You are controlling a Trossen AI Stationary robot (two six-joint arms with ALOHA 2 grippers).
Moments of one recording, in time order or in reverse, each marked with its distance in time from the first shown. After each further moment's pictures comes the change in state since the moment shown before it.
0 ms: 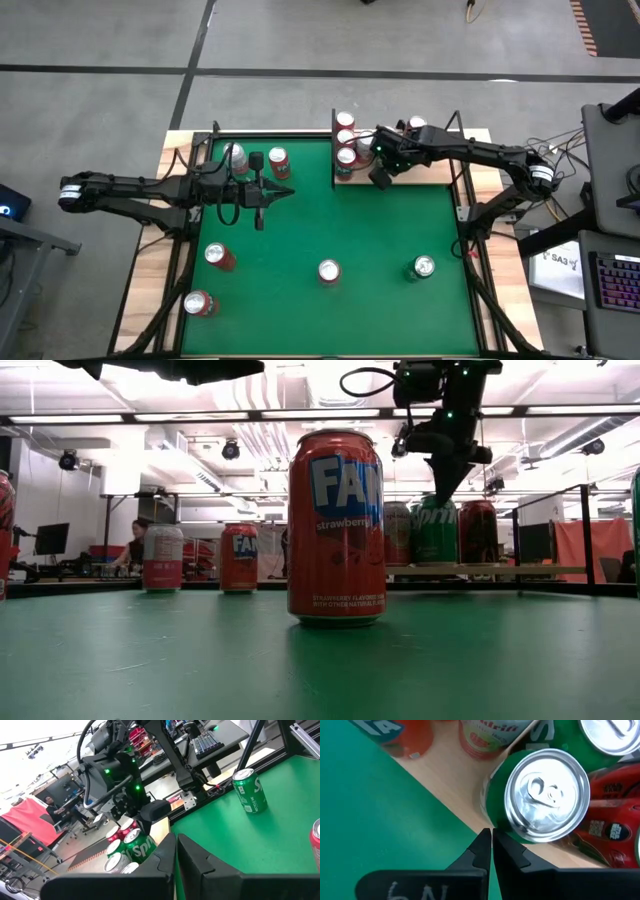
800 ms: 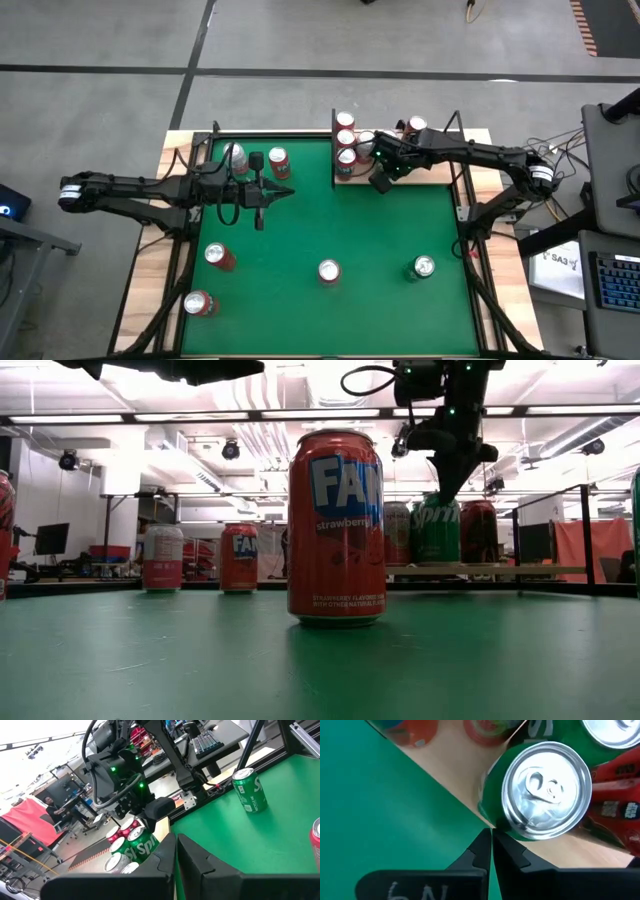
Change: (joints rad) left arm 0.000 0.000 0.000 -0.001 0.000 0.003; right arm 0.035 0.000 0.000 -0.042 -0.008 0.076
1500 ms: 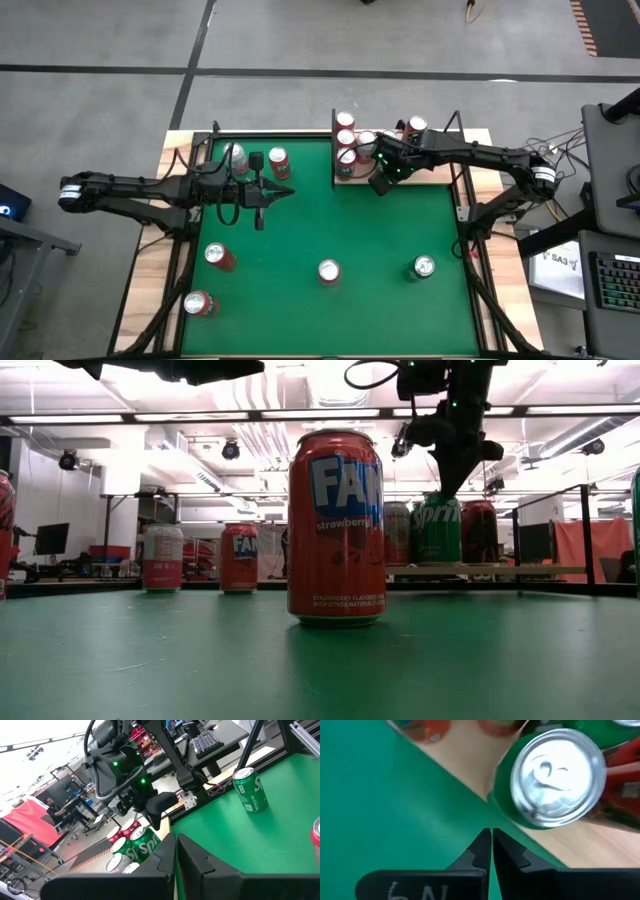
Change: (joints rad) left arm 0.000 0.000 0.000 0.001 0.000 0.008; right arm 0.021 -0.021 0.000 -0.011 -0.067 0.080
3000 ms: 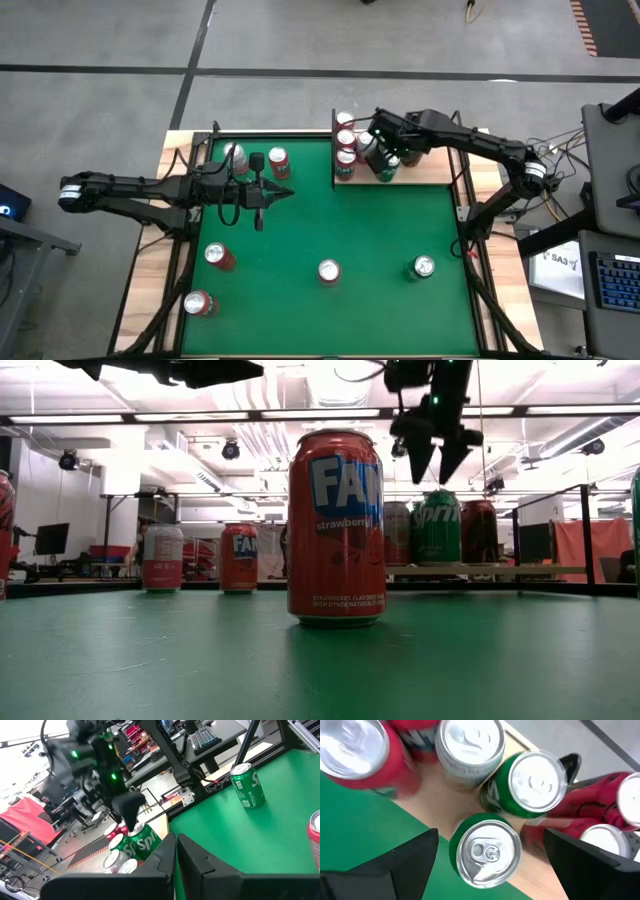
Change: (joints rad) left arm 0.000 0.000 0.000 -0.022 0.000 0.000; right arm -0.089 0.080 0.218 -0.060 0.127 -0.098
